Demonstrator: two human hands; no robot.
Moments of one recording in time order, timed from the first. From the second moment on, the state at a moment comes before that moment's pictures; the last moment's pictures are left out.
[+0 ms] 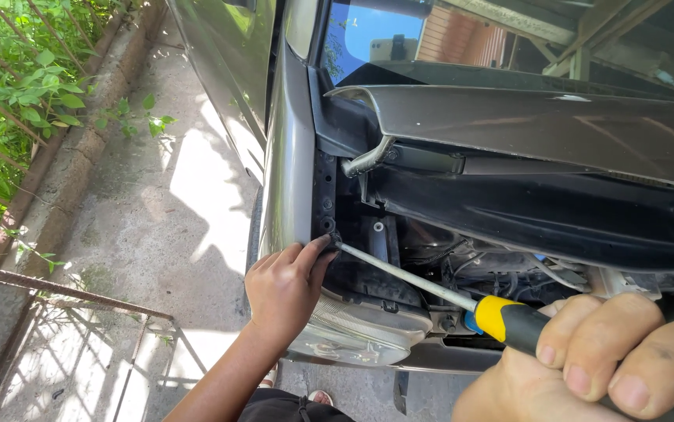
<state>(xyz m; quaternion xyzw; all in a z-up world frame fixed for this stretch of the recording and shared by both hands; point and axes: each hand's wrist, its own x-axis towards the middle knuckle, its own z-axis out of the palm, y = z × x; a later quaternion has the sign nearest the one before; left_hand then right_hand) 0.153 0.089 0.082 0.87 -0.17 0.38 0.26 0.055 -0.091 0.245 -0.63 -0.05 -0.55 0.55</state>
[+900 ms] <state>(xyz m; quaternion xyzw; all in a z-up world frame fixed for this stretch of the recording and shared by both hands) 0.152 0.089 0.084 0.87 -0.17 0.38 0.25 0.069 -0.036 0.292 -0.66 0.04 -0.55 0.51</state>
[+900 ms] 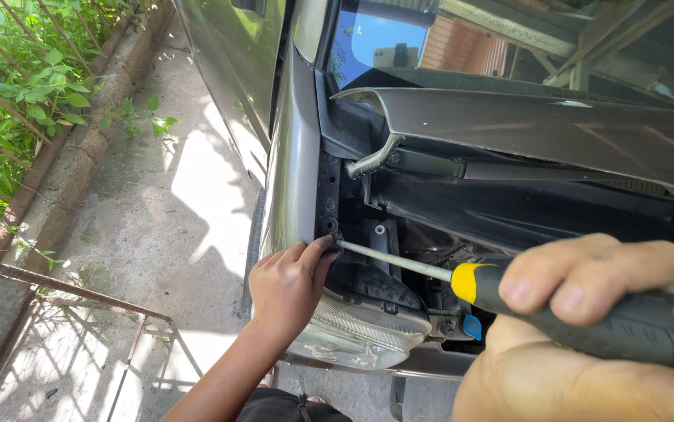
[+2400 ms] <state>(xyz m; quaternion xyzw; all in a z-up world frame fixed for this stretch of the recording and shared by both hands) 0.155 0.094 0.076 0.87 -0.18 0.34 0.29 0.080 -0.038 0.309 -0.60 -0.12 -0.46 0.65</state>
